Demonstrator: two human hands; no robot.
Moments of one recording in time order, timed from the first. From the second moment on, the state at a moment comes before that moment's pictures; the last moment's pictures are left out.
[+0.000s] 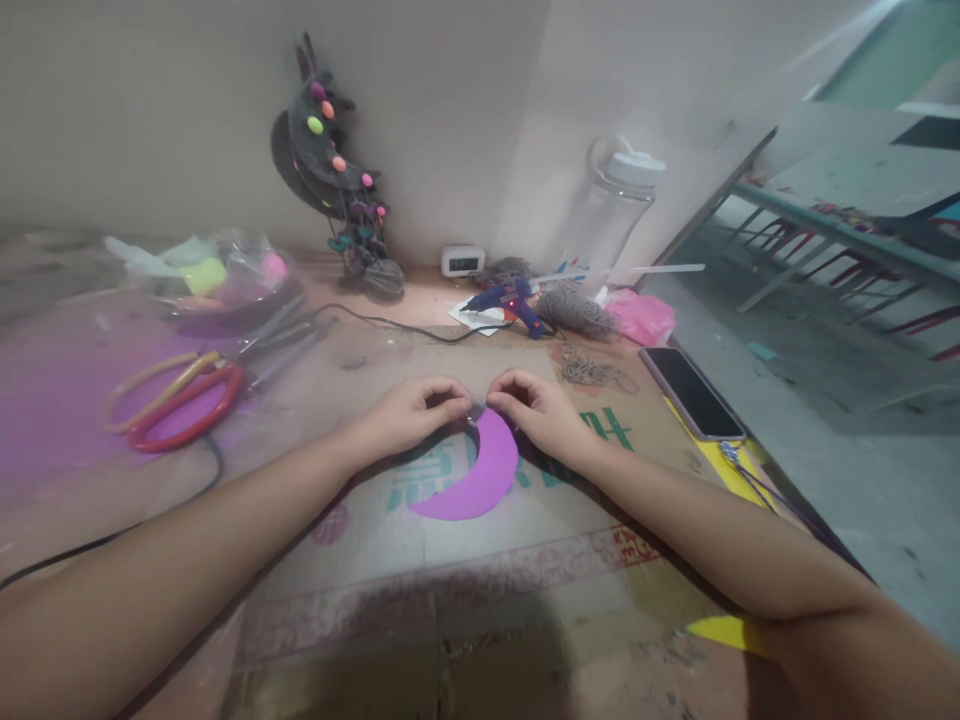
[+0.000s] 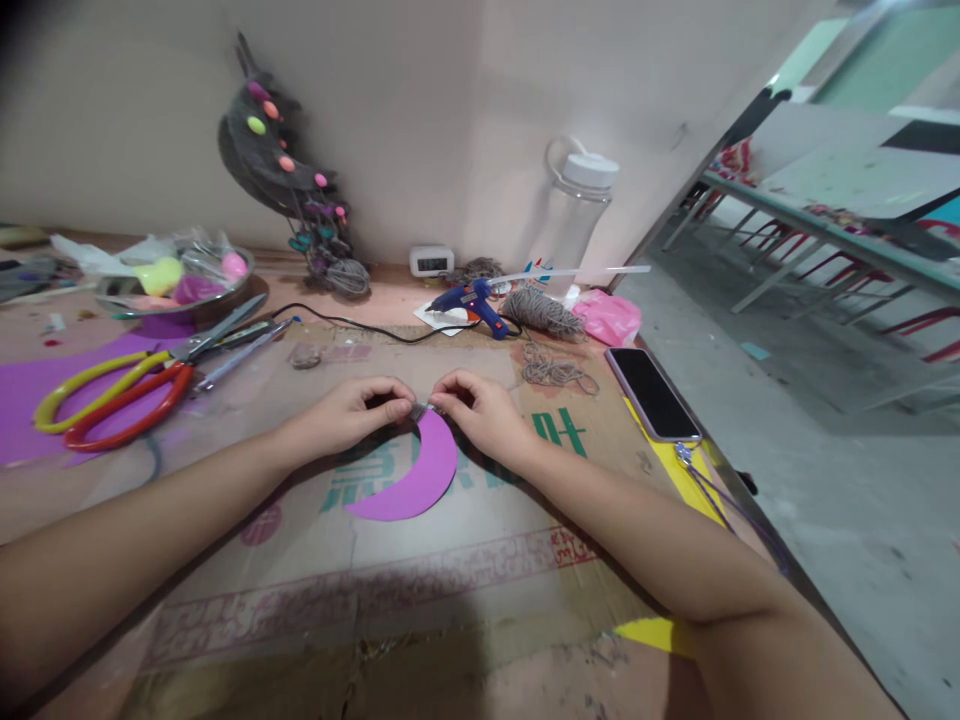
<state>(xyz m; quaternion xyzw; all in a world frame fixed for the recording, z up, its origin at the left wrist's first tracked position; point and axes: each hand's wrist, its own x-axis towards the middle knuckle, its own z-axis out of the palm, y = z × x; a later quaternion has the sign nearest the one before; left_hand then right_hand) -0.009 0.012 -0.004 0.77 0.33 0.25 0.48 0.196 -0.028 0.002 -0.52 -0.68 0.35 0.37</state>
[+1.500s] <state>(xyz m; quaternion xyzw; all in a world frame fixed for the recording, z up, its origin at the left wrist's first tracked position) -0.010 0.013 -0.001 0.68 0.41 0.40 0.46 0.200 -0.036 0.007 -0.51 -0.69 0.38 0.34</state>
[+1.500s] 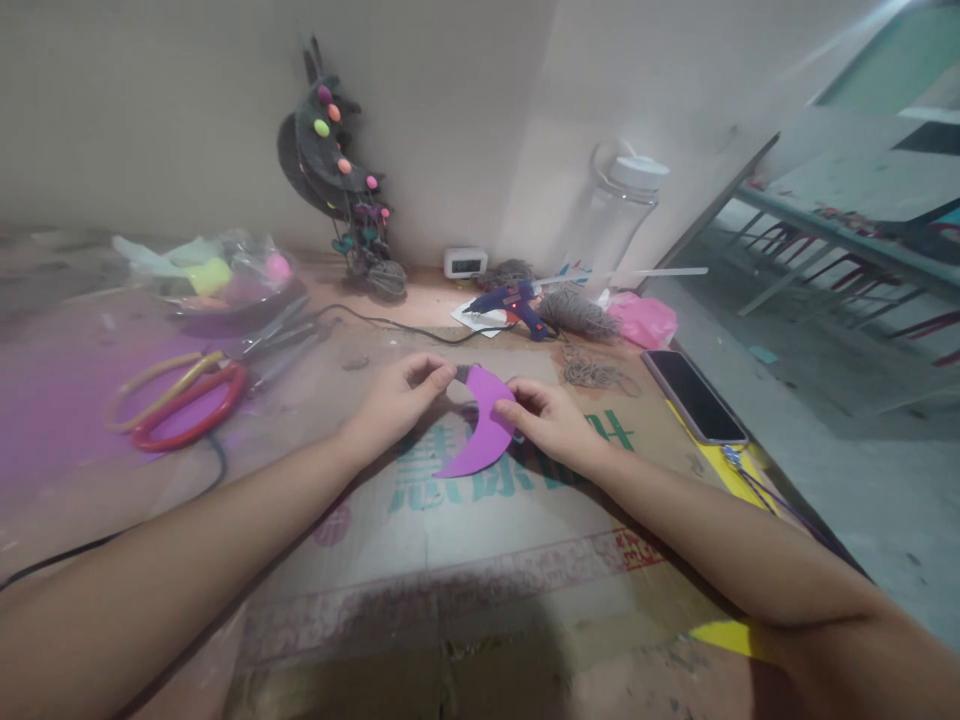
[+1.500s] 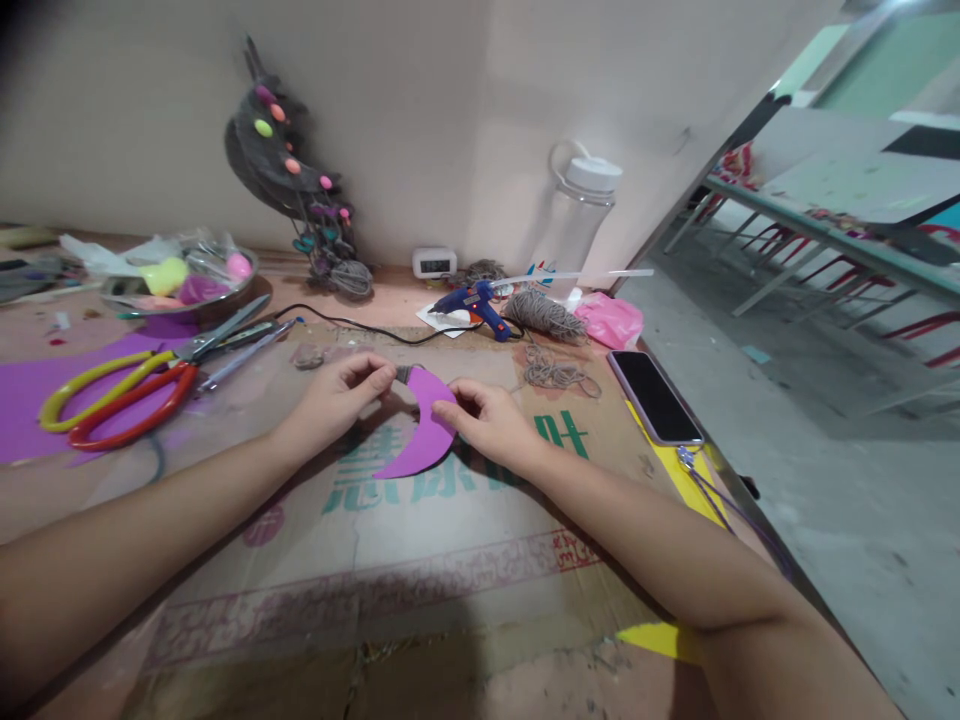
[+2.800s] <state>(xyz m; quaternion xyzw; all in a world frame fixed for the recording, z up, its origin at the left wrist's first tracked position) -0.013 0.011 -0.002 0.72 0.44 0.43 0.31 0.200 -0.028 0.003 -0.50 -0.62 0.48 0.38</state>
